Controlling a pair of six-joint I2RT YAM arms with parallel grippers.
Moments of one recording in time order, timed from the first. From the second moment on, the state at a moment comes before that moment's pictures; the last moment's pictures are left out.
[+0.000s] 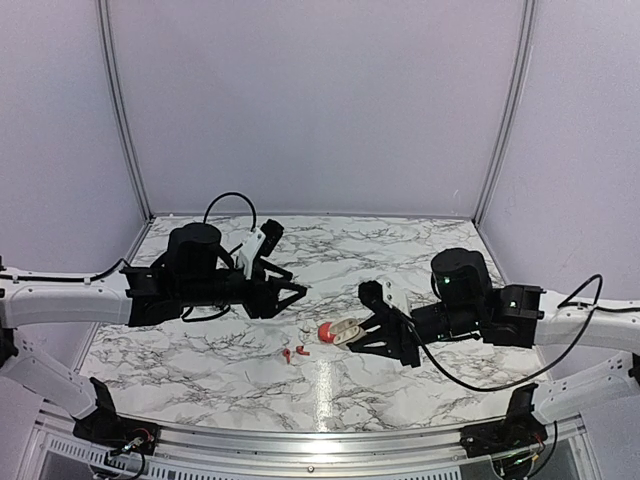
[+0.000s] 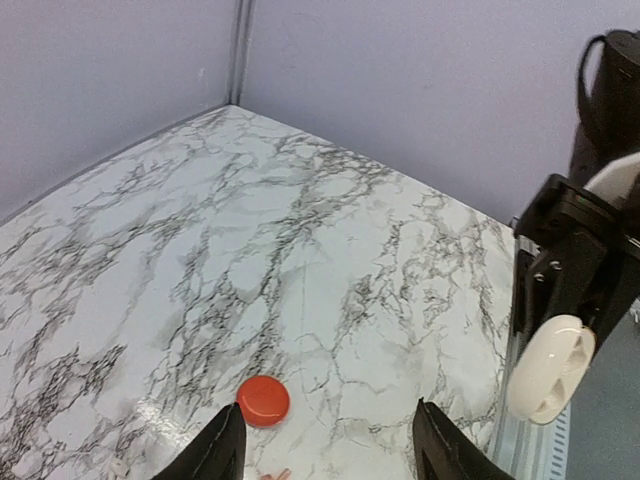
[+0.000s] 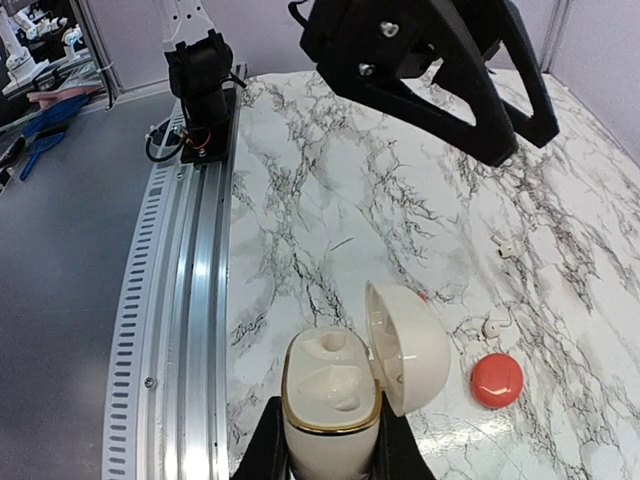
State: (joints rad) left arm -0.95 1.35 0.84 0.19 0.23 -0.15; right arm 1.00 1.12 0.76 -0.17 -0.47 -0.18
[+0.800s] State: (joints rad) left arm -0.78 1.91 1.46 -0.66 -0.04 0.05; right arm 1.02 1.00 0.66 -0.04 -0.39 -0.19
